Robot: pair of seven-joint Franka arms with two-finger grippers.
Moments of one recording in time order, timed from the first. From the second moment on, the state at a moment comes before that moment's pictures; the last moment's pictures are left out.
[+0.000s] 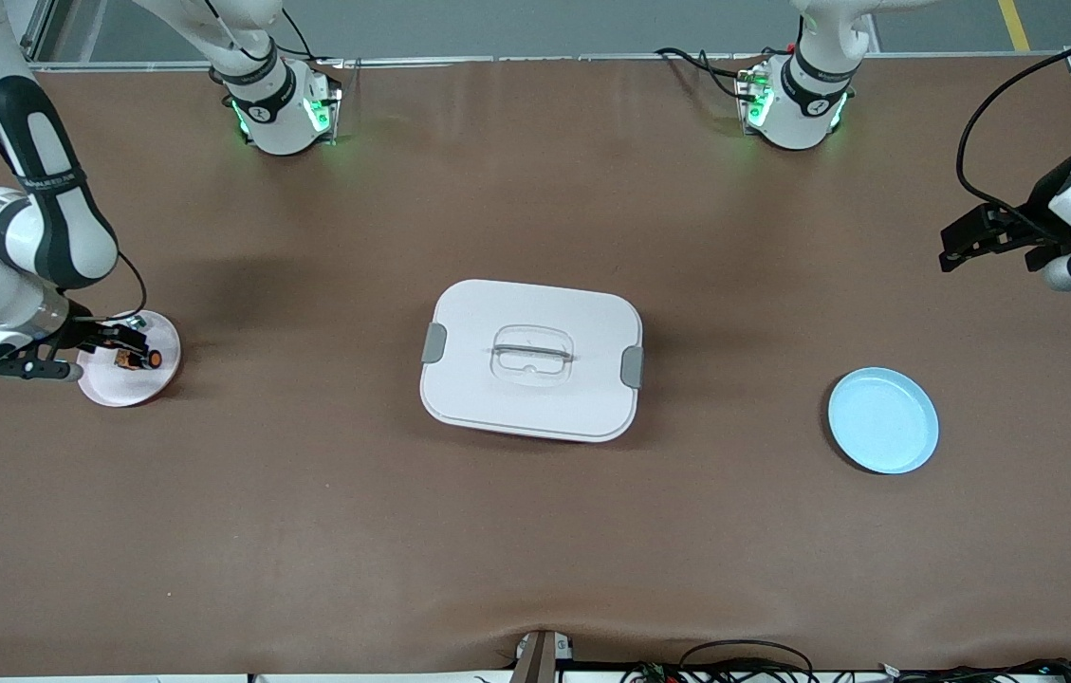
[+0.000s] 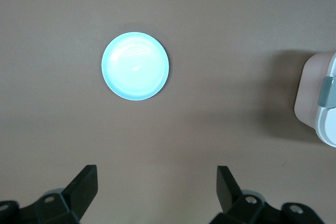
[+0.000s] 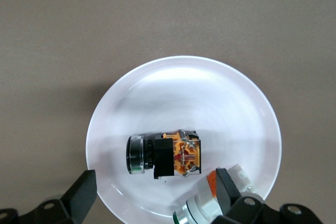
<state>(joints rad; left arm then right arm) 0.07 0.02 -0.14 -1.58 0.01 1.58 -0.07 -0.26 0.34 -0.10 -2.21 0.03 2.52 -0.31</state>
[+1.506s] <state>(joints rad) 0.07 0.04 -0.15 -1.58 0.01 1.59 -0.07 -0.26 0.41 -0.10 -2.18 0.11 2.54 -0.38</state>
